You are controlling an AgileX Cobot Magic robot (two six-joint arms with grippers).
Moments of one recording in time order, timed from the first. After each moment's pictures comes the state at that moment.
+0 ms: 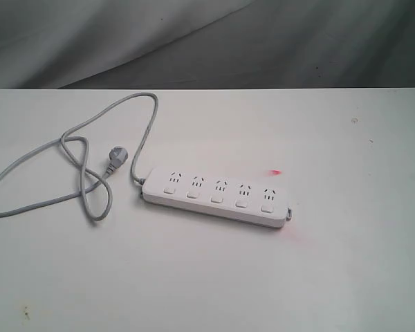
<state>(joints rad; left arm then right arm) -0.15 0.00 0.00 -0.09 0.29 0.09 -0.14 0.03 0.00 0.31 0.34 -0.50</state>
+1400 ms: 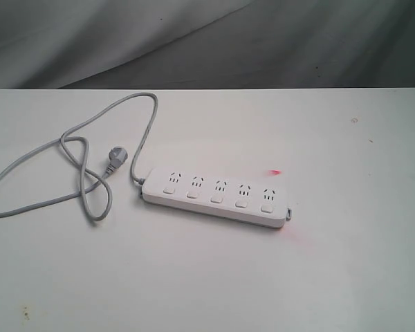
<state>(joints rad) -0.15 0.14 -0.16 -0.60 0.23 0.02 -0.14 0.03 0.00 0.31 0.34 -0.50</state>
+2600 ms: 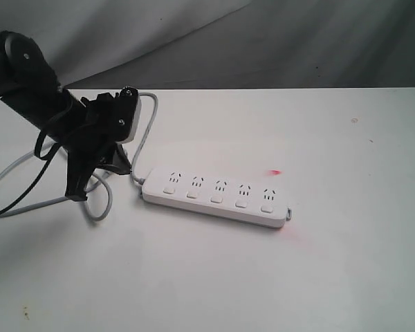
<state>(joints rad) -0.15 1.87 -1.25 -0.42 0.78 1.68 -0.14 0.03 0.00 0.31 0.34 -0.50</state>
